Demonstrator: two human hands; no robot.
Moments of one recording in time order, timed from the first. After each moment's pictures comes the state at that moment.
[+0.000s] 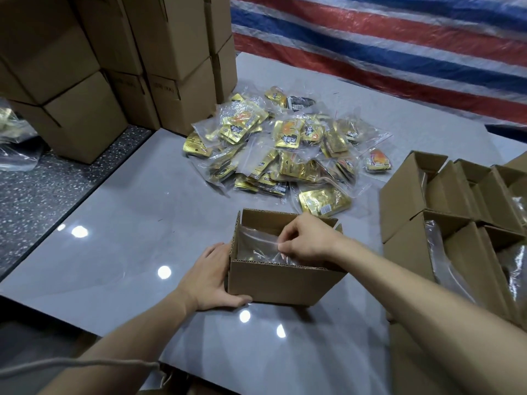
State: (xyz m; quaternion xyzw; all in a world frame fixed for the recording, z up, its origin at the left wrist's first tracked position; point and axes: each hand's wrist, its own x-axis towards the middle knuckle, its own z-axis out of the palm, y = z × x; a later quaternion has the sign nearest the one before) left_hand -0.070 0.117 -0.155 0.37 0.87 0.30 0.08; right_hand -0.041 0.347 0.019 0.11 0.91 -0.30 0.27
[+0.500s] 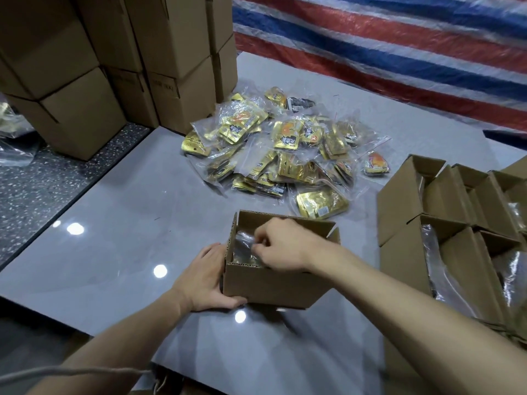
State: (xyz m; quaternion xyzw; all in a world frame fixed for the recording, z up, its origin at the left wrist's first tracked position) left_hand -0.069 0.117 -0.153 0.38 0.87 0.30 0.08; right_hand -0.039 0.308 0.036 0.00 0.95 -0.17 0.26
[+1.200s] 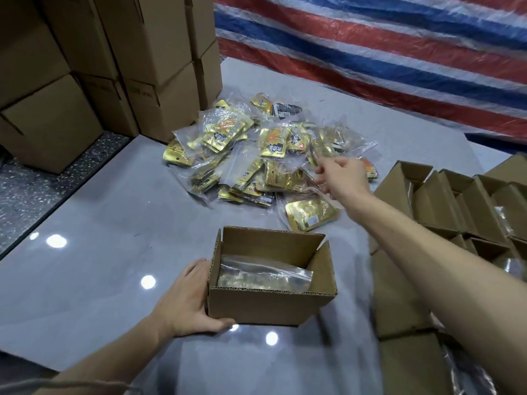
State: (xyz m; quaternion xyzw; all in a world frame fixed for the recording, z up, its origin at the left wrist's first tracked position) left_hand -0.069 0.116 -0.161 0.39 0.86 0.34 0.07; right_hand -0.107 0.419 0.058 0.29 0.82 -0.49 -0.09
